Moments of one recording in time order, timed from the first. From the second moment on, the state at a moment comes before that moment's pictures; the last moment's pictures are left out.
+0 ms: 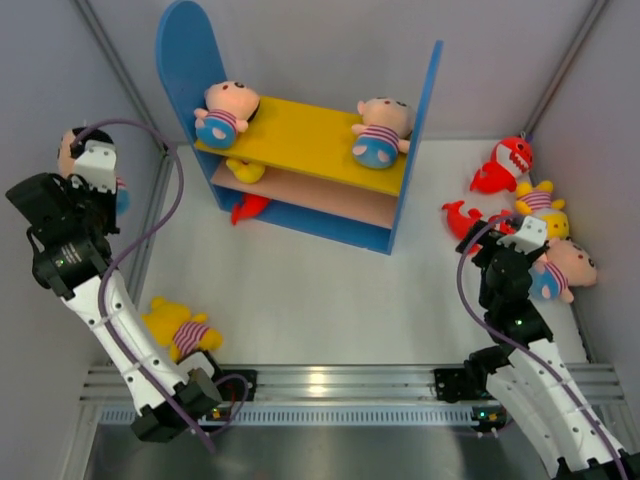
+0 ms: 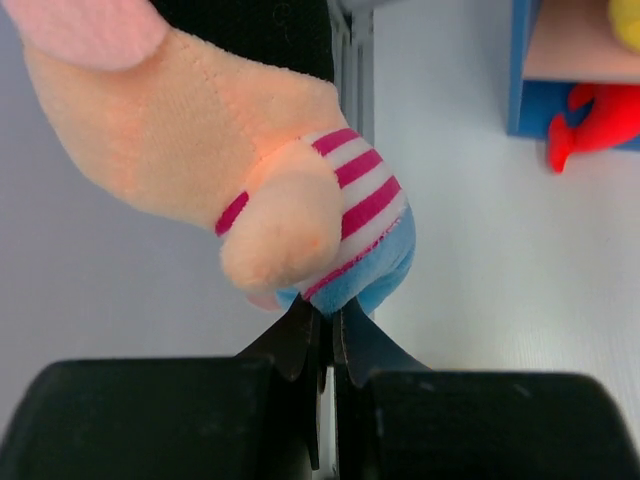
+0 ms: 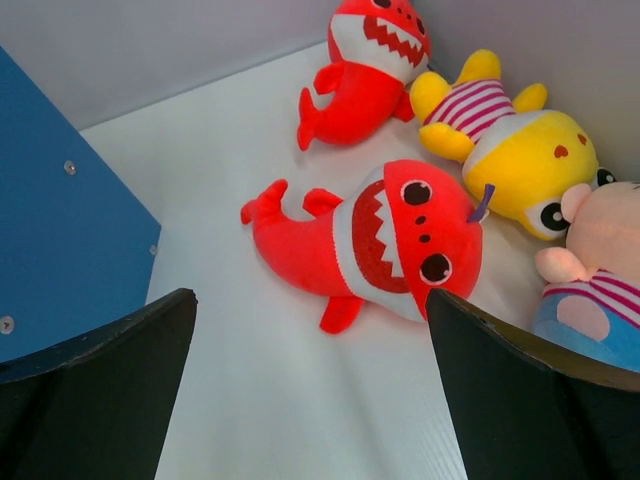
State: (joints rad) left arm 0.64 1.05 1.53 -0.93 0.37 0.59; right arm 0.27 0.52 0.44 -0.08 0.59 0.25
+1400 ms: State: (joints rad) left arm -0.57 1.81 2.17 -0.83 -0.60 0.80; right arm 0.27 0.54 0.33 -0.05 0.71 0.24
